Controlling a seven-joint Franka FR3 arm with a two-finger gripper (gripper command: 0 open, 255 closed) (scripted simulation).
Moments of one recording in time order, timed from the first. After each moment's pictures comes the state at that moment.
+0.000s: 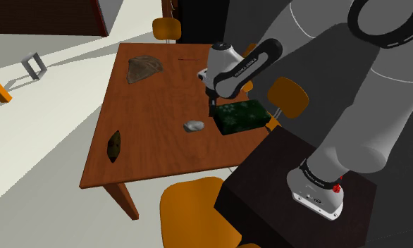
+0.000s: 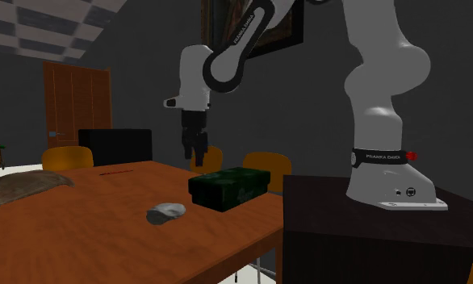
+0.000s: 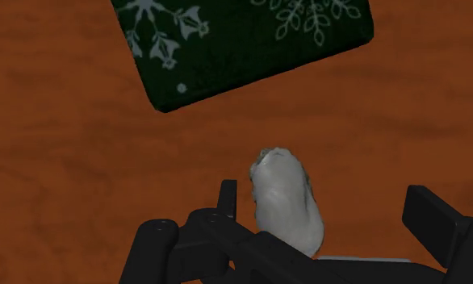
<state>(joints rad) 0.17 0.21 -0.09 -2.35 -0.15 2.62 -0.55</state>
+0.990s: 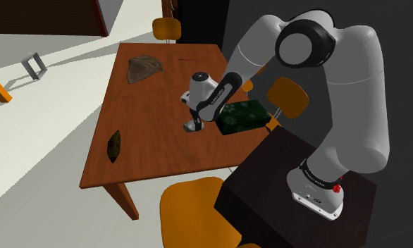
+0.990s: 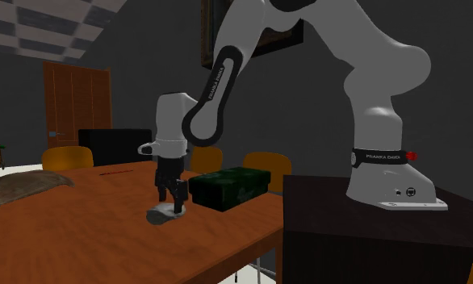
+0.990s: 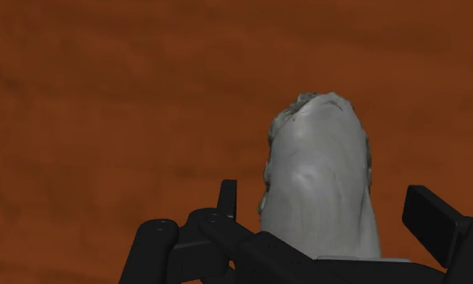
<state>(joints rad) 0.19 0.66 -0.06 -2.07 -0.21 2.81 -0.65</state>
